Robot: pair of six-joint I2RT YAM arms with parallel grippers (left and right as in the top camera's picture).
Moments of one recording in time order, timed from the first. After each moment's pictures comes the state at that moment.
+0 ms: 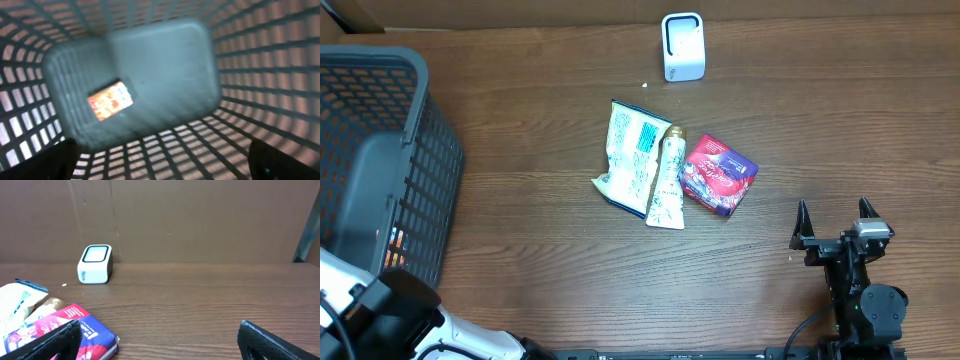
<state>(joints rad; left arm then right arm) 0.88 1.90 2.33 -1.59 0.10 -0.47 0.01 0.01 0.02 -0.03 -0.02 0.02</state>
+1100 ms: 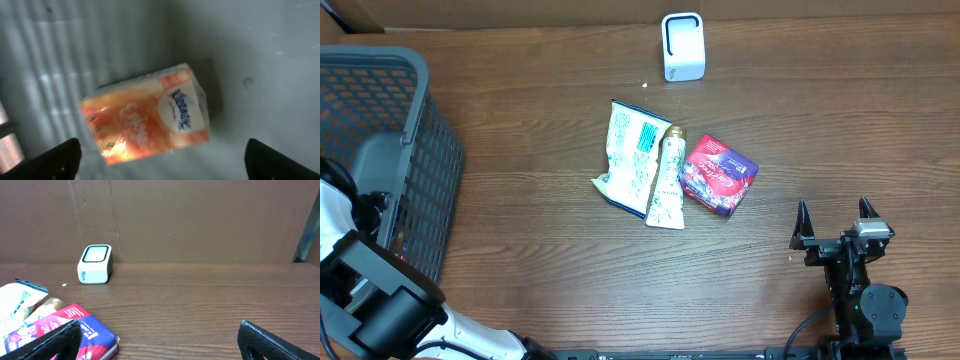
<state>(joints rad) 0.83 1.90 1.42 -0.99 -0.13 -0.60 0.01 0.01 0.02 -0.04 -0.02 0.02</state>
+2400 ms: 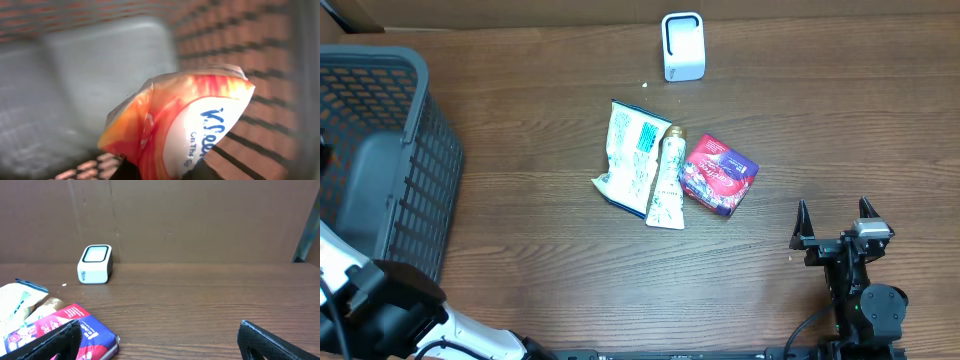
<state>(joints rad) 0.80 1.91 2.18 -1.36 0.21 -0.54 0.01 0.01 0.02 -0.04 -0.02 0.02</state>
